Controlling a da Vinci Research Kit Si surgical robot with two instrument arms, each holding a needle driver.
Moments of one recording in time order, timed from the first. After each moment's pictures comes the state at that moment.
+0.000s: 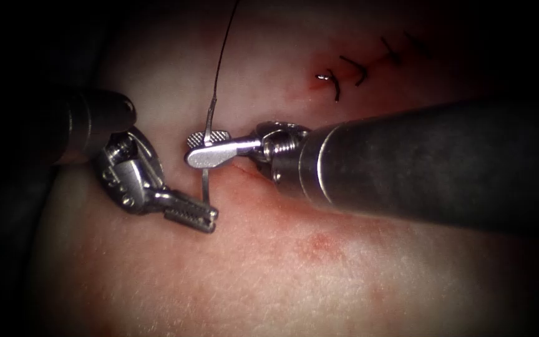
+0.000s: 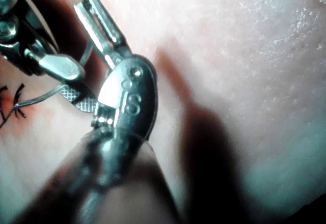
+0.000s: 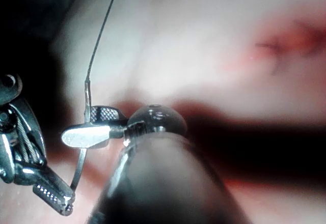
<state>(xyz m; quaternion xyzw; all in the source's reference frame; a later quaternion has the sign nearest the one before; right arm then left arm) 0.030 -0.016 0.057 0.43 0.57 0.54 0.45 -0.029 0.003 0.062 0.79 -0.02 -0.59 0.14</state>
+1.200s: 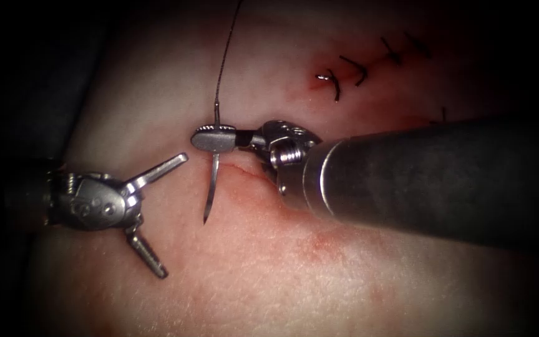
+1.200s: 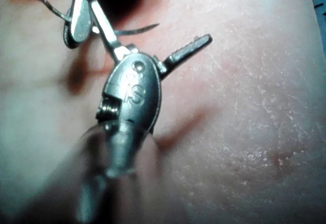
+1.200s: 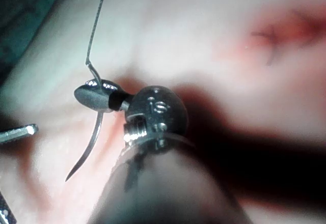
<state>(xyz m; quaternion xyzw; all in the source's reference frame) 0.028 -0.014 0.059 0.18 0.56 0.56 0.59 -0.026 0.003 0.061 0.69 0.03 -0.72 0.00</state>
